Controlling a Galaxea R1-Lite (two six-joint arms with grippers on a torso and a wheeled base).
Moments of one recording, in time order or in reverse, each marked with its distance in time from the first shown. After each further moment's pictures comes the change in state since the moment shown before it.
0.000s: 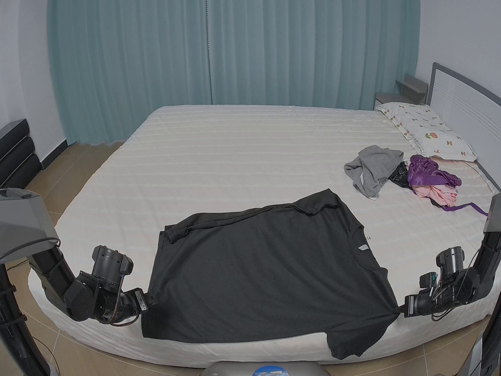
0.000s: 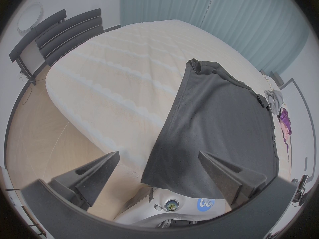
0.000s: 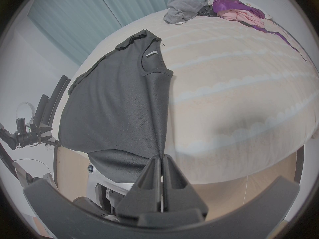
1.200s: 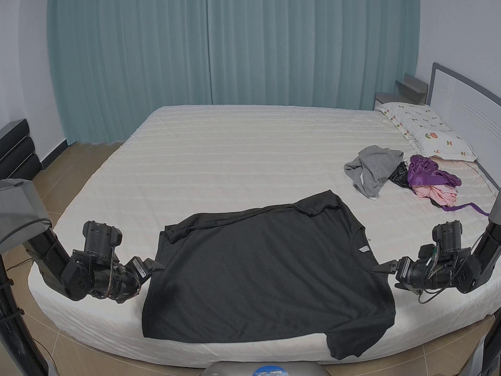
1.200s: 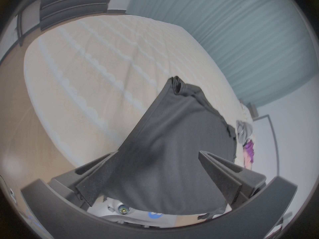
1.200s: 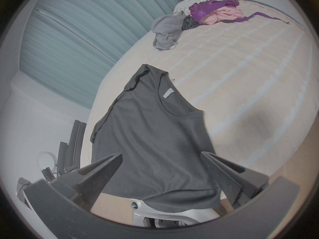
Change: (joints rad) left arm 0.089 0.002 -0.124 -0.059 -0.268 -0.187; right arm 0.131 -0.133 -0.119 -0.020 0.004 0.536
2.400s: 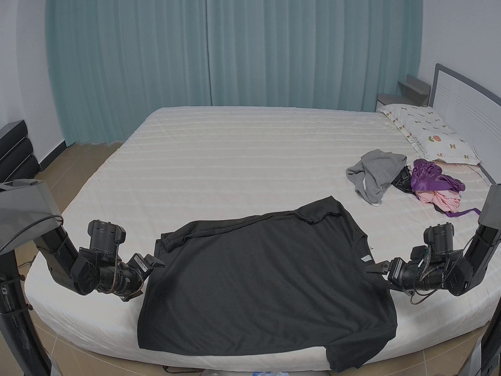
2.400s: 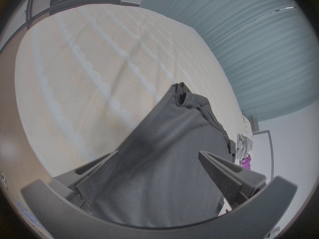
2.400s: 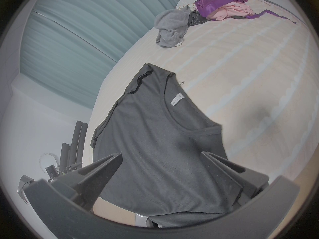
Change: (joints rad) left arm 0.032 0.096 -0.079 -0.005 -0.031 -0.103; right arm 0.039 0.066 -0.018 -0.067 0.003 0.045
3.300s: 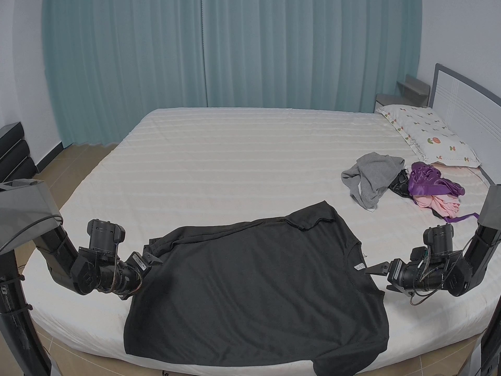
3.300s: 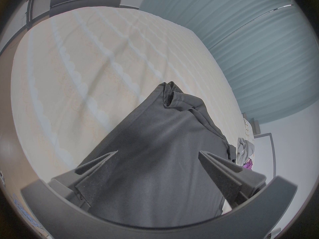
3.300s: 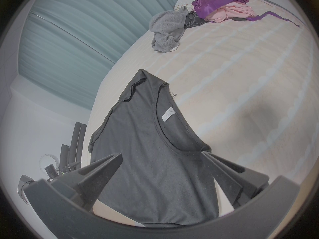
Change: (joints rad) left arm 0.006 -0.001 0.001 -0.014 0.039 0.000; right arm 0.008 0.006 0.003 0.000 0.000 -0.001
